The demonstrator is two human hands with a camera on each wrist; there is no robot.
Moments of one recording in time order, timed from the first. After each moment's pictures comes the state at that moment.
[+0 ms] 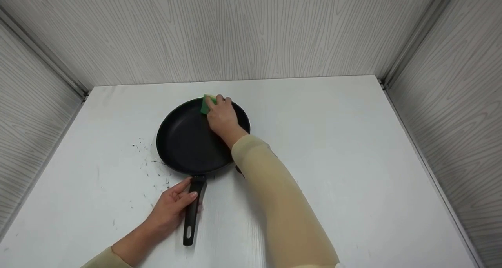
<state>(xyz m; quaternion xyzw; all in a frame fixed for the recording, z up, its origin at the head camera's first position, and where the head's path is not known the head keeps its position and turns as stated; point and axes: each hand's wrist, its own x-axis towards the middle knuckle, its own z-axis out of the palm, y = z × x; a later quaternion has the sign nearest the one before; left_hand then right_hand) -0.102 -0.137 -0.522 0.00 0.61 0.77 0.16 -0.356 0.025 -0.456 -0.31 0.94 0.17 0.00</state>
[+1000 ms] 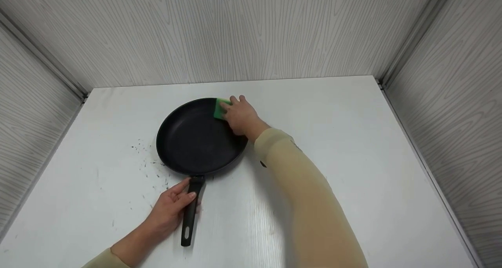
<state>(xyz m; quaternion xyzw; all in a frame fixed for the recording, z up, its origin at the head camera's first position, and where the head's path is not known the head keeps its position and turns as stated) -0.103 -0.136 -0.520 -0.01 0.60 0.78 0.17 -0.356 0.088 -0.432 -0.38 0.90 0.19 0.06</state>
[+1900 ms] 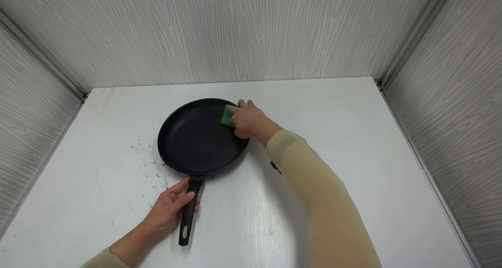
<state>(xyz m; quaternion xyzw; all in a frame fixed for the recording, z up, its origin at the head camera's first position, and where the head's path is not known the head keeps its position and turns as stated) -0.104 -0.137 -0.523 0.00 0.58 0.80 0.17 -0.350 0.116 -0.427 -0.40 0.90 0.10 0.08</state>
